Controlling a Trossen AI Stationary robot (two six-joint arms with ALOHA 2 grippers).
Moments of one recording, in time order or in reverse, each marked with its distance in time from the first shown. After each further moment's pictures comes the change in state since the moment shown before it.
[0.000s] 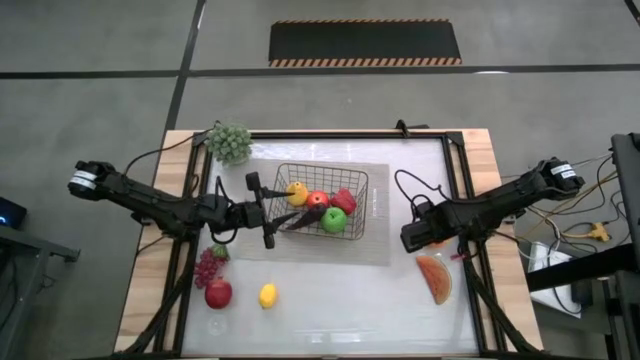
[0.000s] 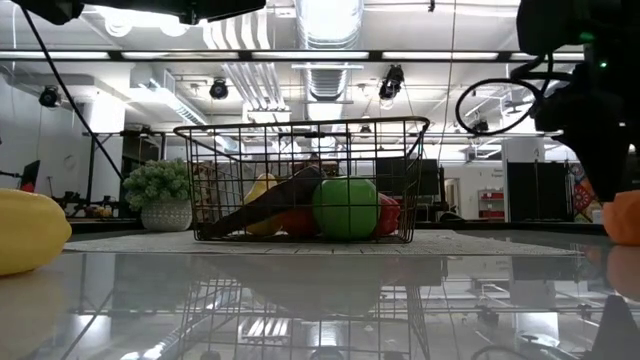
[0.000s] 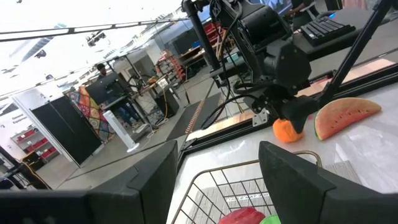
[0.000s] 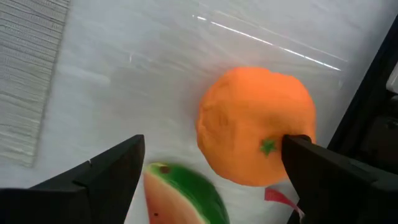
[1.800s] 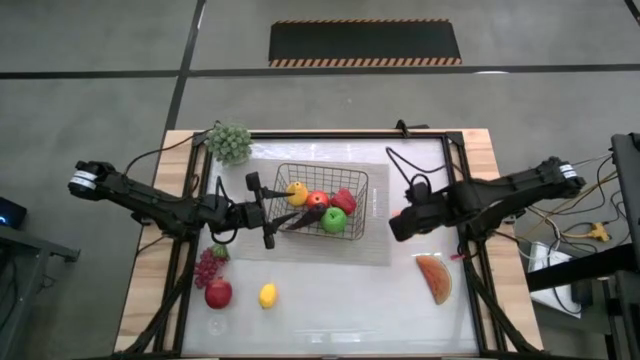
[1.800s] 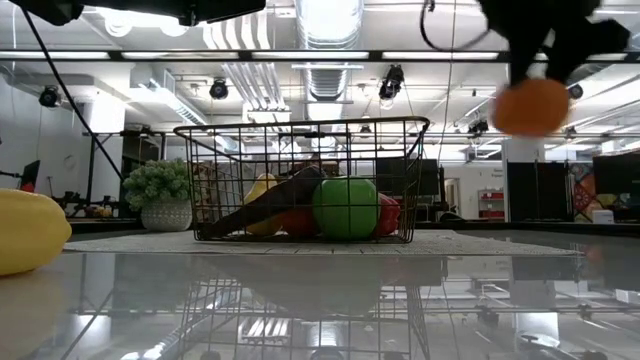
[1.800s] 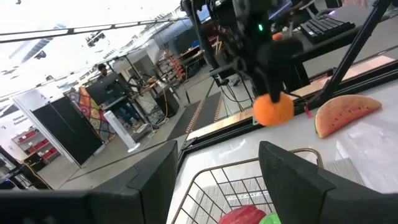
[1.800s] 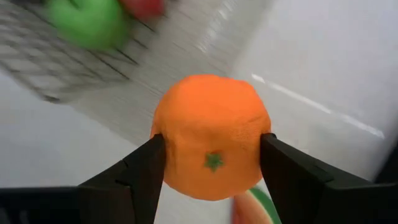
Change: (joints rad) left arm 0.002 0.000 -0.004 0.000 0.000 0.008; right arm -0.016 -0.002 0.433 -0.131 0.203 -0.164
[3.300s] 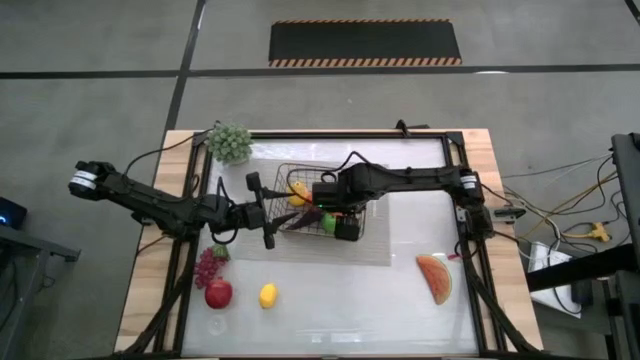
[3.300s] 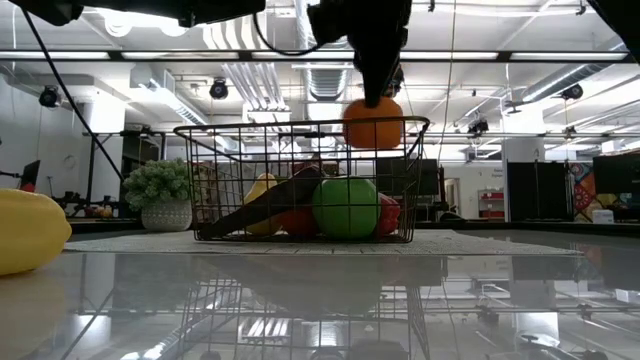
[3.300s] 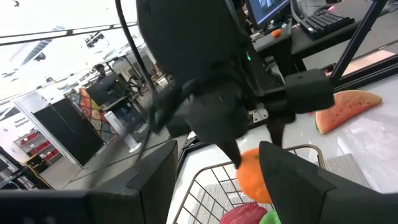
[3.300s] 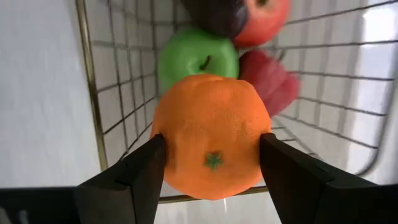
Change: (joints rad) left arm 0.000 0.000 -0.001 -0.006 0.000 0.017; right arm -0.235 0.788 0.871 -0.203 -0.133 -1.195
